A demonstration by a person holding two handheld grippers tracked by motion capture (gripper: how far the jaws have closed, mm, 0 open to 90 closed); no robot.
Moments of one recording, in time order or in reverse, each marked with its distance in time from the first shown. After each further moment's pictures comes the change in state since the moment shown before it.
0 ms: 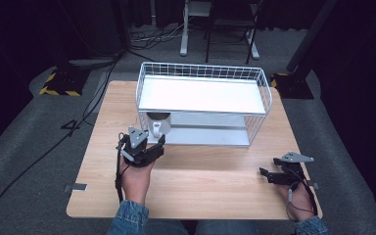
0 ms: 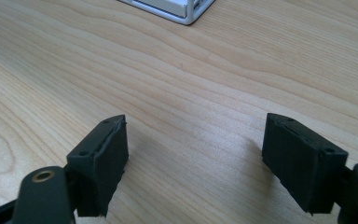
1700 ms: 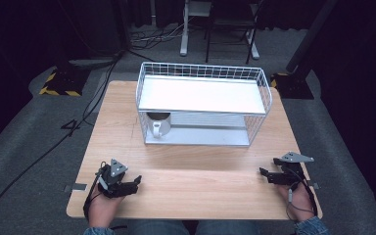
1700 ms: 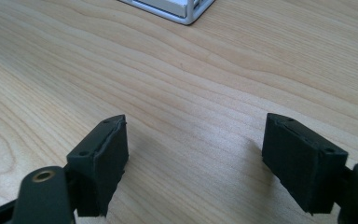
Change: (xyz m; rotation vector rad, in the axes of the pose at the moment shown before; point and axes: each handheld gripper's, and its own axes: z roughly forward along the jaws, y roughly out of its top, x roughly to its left) left arm 0.070 -0.107 -0.015 0.343 -0.031 0.156; right arm 0.000 0.000 0.000 0.001 0.001 -0.001
